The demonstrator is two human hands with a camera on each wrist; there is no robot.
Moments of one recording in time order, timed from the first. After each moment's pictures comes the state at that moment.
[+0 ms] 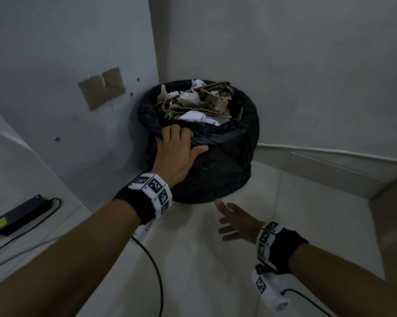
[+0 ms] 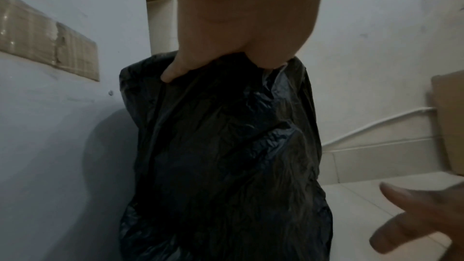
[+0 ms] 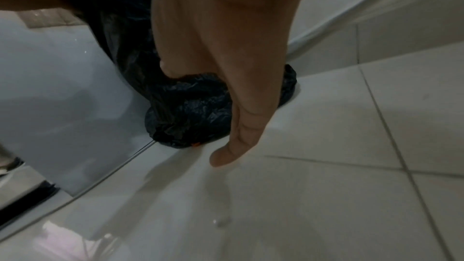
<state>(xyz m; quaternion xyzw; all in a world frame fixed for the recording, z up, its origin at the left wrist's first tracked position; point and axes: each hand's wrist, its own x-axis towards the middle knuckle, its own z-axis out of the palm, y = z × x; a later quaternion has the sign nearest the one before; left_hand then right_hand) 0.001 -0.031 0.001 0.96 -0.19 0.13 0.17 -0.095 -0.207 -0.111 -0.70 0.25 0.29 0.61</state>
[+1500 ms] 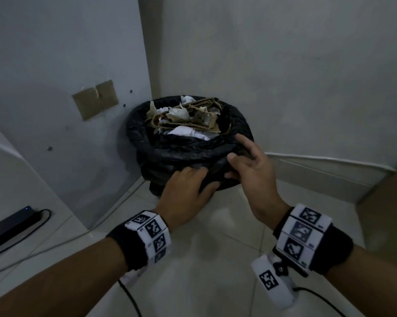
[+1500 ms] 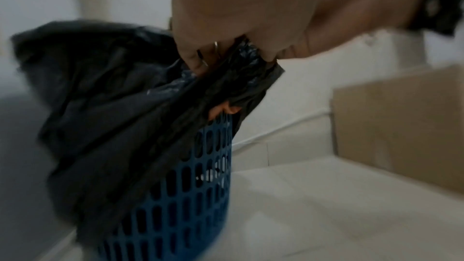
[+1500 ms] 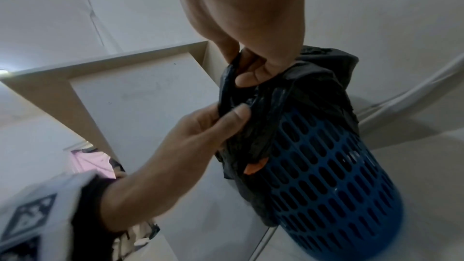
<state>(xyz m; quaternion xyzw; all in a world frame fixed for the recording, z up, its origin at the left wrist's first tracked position) -0.065 -0.046 -0.011 0.90 -0.34 0.15 0.24 -0.107 -0.197 0.033 -0.67 0.06 -0.18 0.72</state>
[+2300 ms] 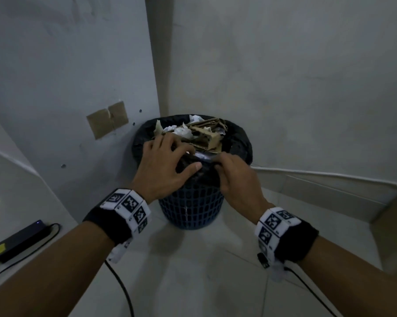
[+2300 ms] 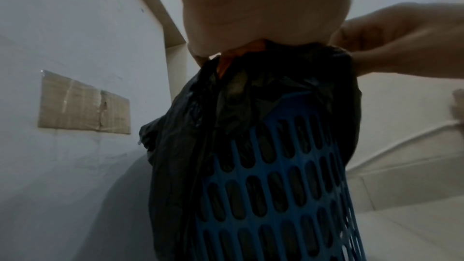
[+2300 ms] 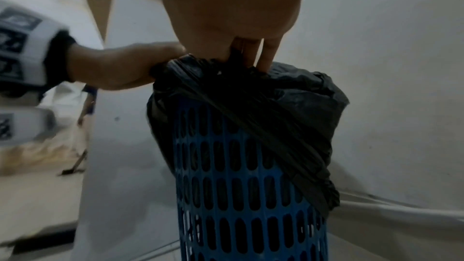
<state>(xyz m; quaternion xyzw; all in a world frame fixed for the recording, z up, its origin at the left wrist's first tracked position) -0.011 -0.007 0.046 0.90 -0.31 0.29 0.14 -0.057 -0.201 0.017 -0.91 -0.16 -0.33 0.20</state>
